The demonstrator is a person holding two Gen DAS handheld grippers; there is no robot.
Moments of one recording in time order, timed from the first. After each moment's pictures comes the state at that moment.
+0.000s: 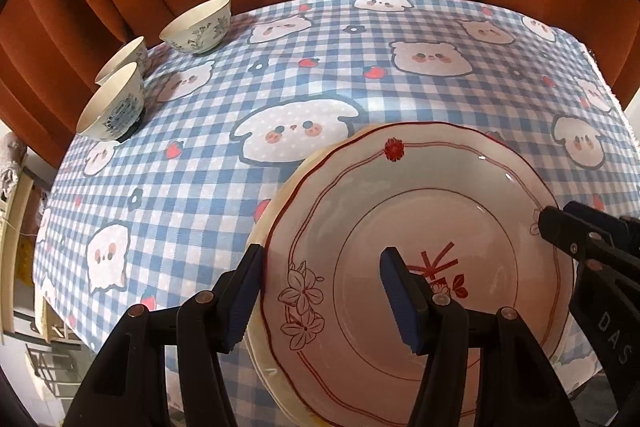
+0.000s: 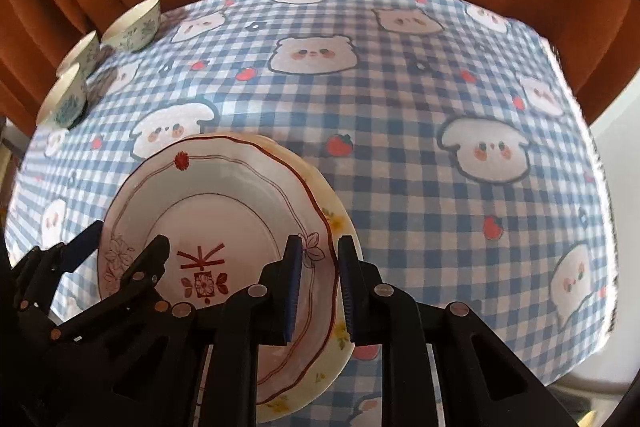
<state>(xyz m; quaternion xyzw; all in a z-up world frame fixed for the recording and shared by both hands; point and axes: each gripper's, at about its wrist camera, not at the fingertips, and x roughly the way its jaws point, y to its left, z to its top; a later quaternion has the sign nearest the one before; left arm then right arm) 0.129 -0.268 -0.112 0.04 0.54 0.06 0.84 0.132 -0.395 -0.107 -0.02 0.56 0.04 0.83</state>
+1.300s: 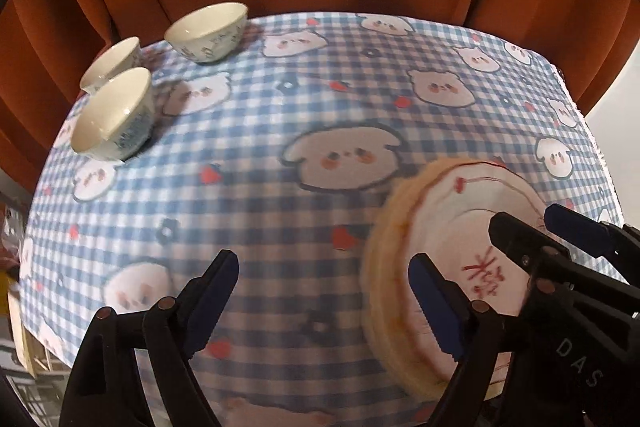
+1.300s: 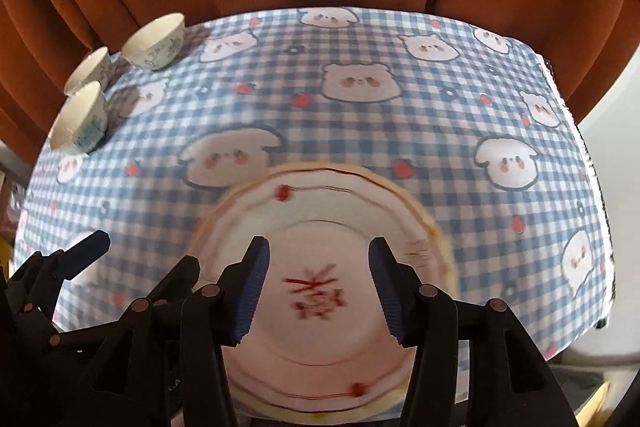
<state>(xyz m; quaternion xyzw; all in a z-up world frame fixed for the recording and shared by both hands) 0.138 -0.161 -0.083 0.01 0.54 -0.05 0.84 0.131 -0.299 -0.068 0.01 0.54 0.00 0.84</state>
